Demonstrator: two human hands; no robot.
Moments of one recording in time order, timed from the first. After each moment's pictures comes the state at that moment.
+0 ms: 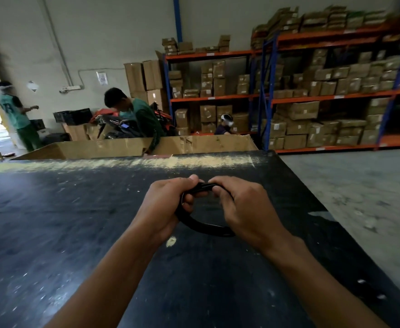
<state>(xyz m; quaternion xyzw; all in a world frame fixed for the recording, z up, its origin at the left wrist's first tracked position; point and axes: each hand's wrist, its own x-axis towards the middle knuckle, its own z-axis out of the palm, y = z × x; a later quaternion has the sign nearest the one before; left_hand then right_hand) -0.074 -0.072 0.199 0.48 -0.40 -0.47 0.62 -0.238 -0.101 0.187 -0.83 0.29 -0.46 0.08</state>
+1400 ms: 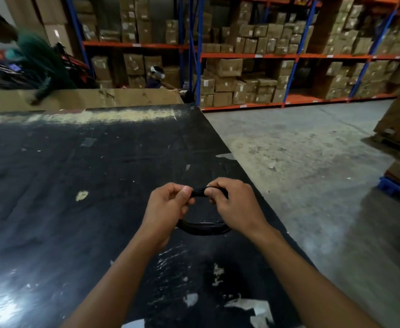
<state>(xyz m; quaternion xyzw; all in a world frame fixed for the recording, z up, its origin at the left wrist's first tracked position) -0.237 -0.047 0.080 0.51 -0.48 -0.49 0.52 -0.401 -0.048 0.102 -0.72 0.54 -0.39 0.18</state>
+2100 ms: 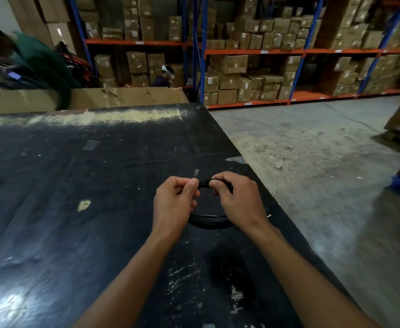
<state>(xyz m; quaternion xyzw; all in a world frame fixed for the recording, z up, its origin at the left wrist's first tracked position) -0.233 -0.099 0.071 0.53 -0.49 -0.39 0.57 -0.379 -0.101 0.091 -0.70 0.54 -0.45 0.16</state>
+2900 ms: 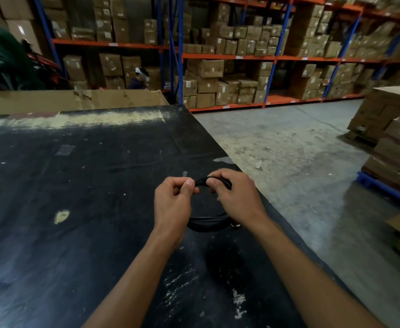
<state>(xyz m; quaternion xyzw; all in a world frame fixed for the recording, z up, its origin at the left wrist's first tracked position) -0.241 -0.117 0.056 0.49 -0.47 -0.42 0.60 -0.382 -0.114 0.082 -0.67 0.56 -0.45 0.18</state>
